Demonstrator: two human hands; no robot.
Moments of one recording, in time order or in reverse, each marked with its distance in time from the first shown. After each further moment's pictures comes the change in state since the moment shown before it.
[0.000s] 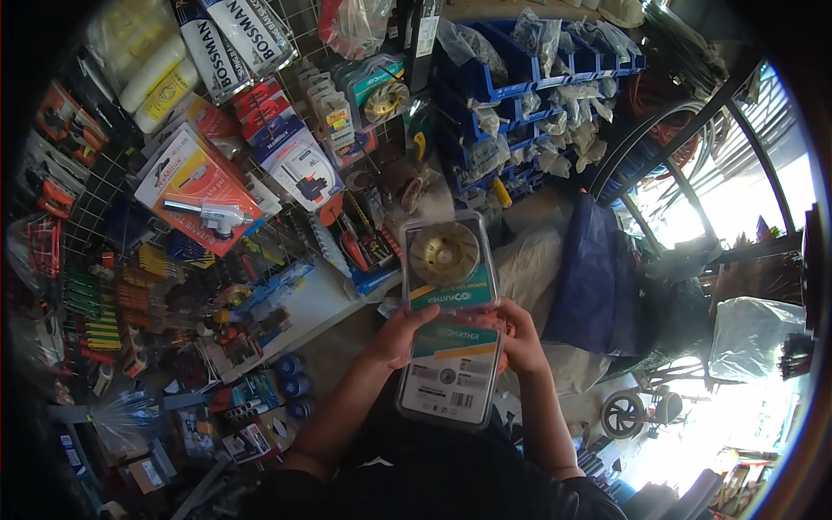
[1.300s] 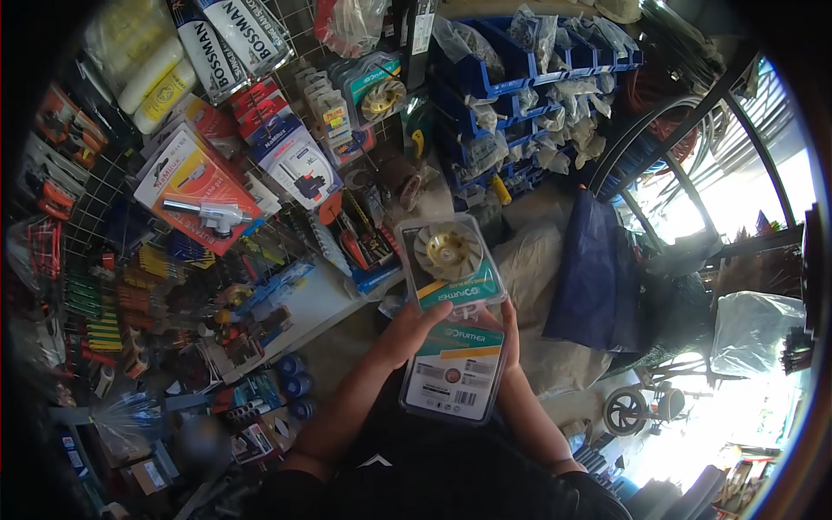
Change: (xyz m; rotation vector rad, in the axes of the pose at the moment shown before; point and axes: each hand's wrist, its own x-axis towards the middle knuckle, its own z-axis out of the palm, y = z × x) left_hand -0.003 0.006 0.030 0.447 0.165 0.101; right_hand 0.006 0.014 0.050 0.762 0.269 0.317
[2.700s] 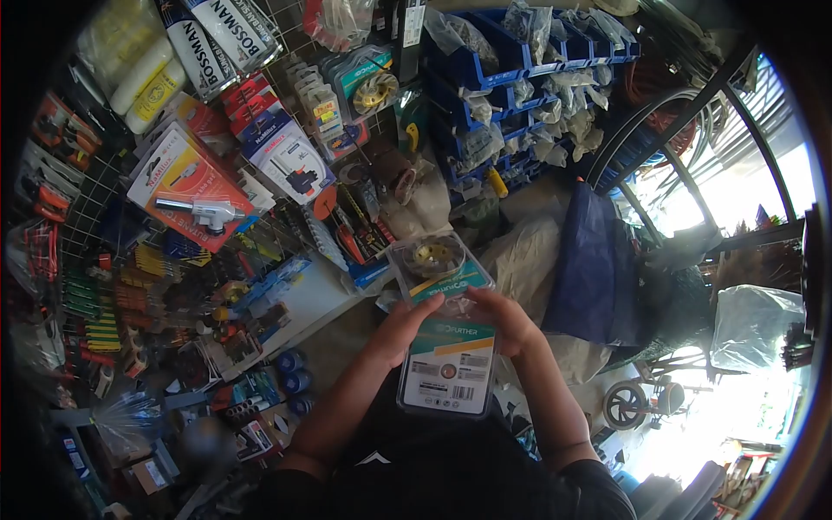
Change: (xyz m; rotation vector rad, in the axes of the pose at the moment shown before) left_hand 0.002 -0.010 0.000 -0.180 0.056 -0.150; right_hand 0.009 -0.052 0.006 -0.355 0.007 0.318
